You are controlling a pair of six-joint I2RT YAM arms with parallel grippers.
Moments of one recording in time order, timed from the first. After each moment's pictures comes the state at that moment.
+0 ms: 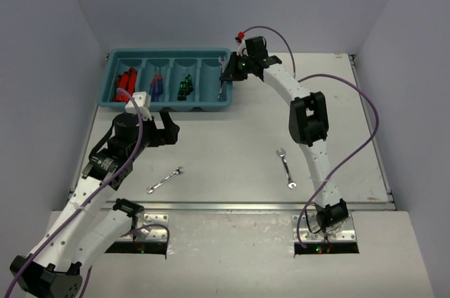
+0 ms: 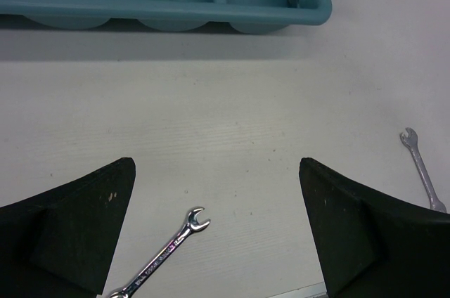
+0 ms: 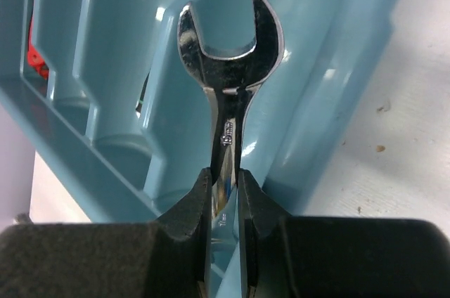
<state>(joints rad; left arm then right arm) -0.31 0.70 0.73 -0.50 -0.09 -0.36 0.37 2.51 2.22 -0.39 -0.45 0.44</state>
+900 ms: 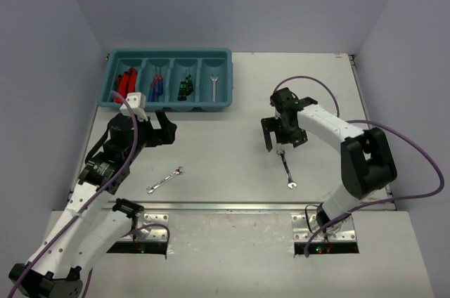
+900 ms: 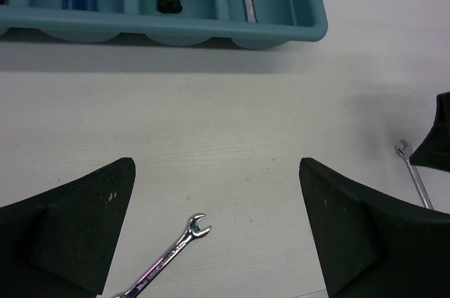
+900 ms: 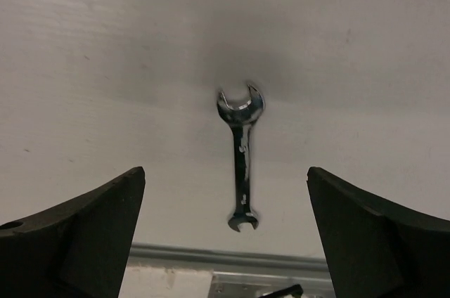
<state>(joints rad) -0.31 0.65 0.73 -0.50 -0.11 -0.36 0.40 1.63 1.10 -0.76 0.06 0.24</state>
